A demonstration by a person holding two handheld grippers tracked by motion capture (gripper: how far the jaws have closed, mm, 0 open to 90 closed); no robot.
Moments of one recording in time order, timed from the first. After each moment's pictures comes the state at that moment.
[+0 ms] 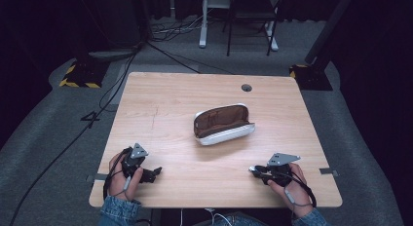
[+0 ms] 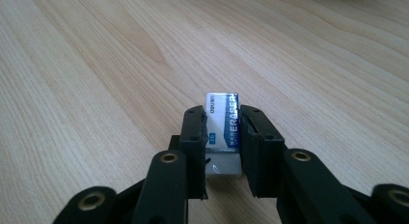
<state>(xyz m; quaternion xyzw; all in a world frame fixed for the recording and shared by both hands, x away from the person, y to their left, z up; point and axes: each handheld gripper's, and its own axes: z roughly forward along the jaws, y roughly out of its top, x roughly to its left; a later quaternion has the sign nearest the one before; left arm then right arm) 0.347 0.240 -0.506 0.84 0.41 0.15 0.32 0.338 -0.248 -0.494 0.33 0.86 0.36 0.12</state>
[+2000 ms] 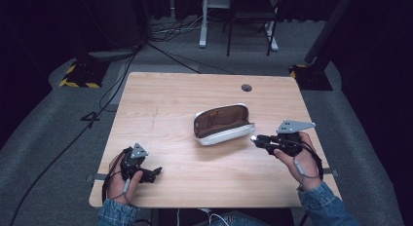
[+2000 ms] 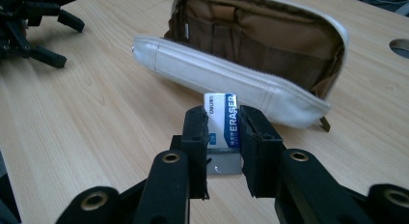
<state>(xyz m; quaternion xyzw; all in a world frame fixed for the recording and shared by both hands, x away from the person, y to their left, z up) 0.347 0.240 -0.506 0.84 0.41 0.15 0.32 0.381 -0.242 -0.391 0.31 0.84 0.43 0.13</state>
